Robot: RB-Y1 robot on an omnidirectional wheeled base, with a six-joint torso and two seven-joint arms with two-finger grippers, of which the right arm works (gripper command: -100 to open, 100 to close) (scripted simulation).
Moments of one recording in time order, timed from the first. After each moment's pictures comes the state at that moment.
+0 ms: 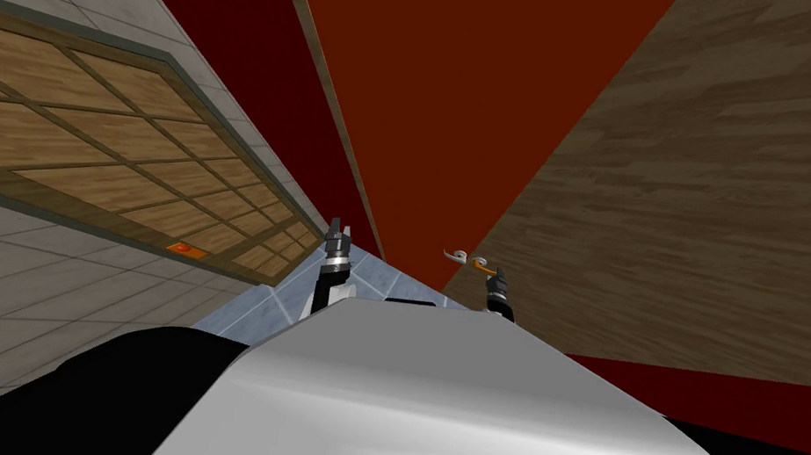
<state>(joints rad) 0.00 -0.35 -0.09 -0.59 -0.43 -0.86 -0.06</state>
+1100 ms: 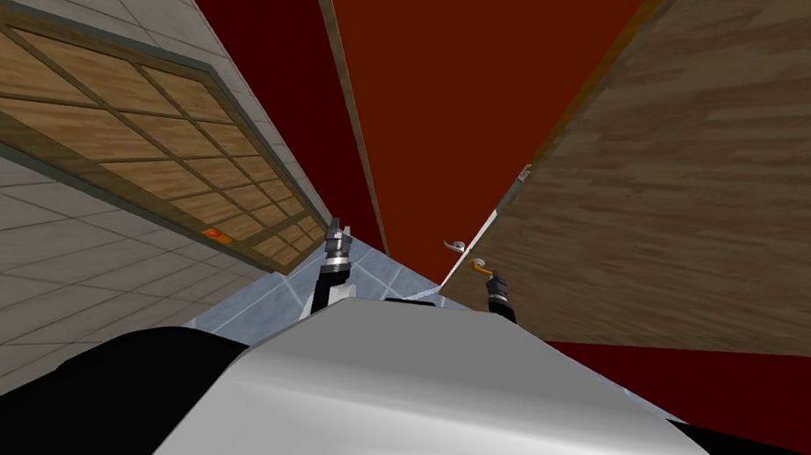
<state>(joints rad) 0.02 -0.37 -0.06 -0.59 -0.41 -0.87 -0.09</state>
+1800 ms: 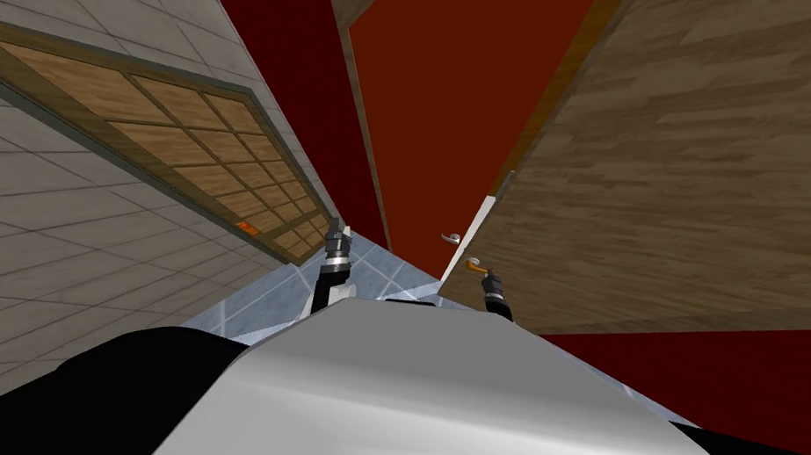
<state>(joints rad) 0.03 -0.38 0.00 -0.62 -0.38 -0.88 -0.13</state>
